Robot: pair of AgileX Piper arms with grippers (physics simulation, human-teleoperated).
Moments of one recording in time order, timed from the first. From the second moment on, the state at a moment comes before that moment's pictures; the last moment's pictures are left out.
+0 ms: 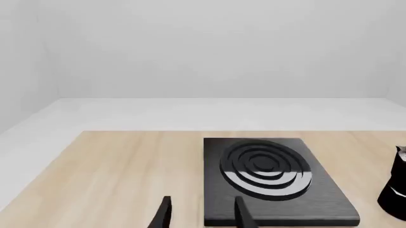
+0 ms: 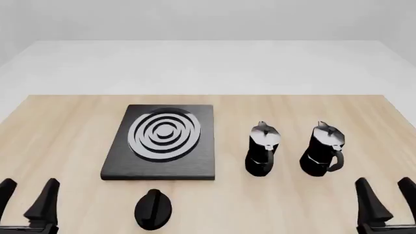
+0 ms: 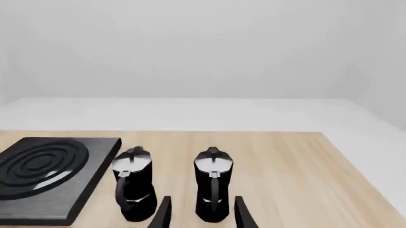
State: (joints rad) left arm 0.00 0.00 0.00 0.00 0.00; right arm 0.01 0.02 0.00 -0.02 0.00
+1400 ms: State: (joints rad) left arm 0.00 0.01 0.00 0.00 0.00; right arm 0.31 1.08 -0.77 0.38 0.14
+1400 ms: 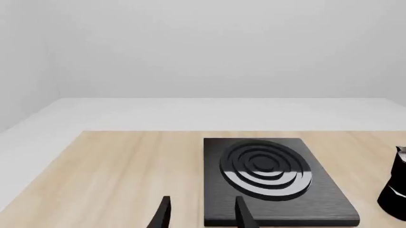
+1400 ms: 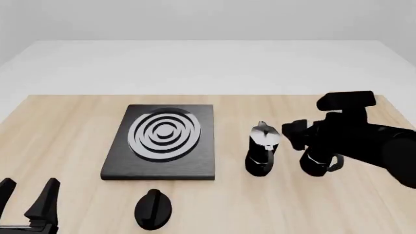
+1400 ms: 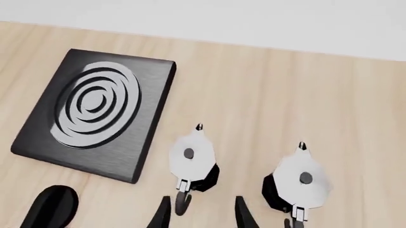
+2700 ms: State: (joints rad) left arm 0.00 0.01 0.00 0.00 0.00; right arm 0.39 1.39 -0.75 0.23 0.26
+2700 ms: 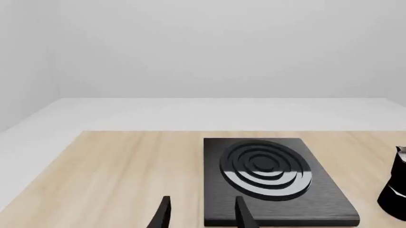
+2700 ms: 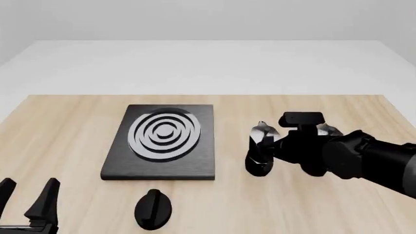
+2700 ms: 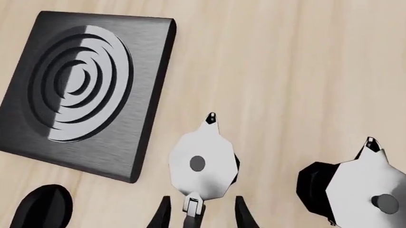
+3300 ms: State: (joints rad) left arm 0.00 0.01 0.00 0.00 0.00; right arm 0.40 1.40 -0.73 0.21 0.27
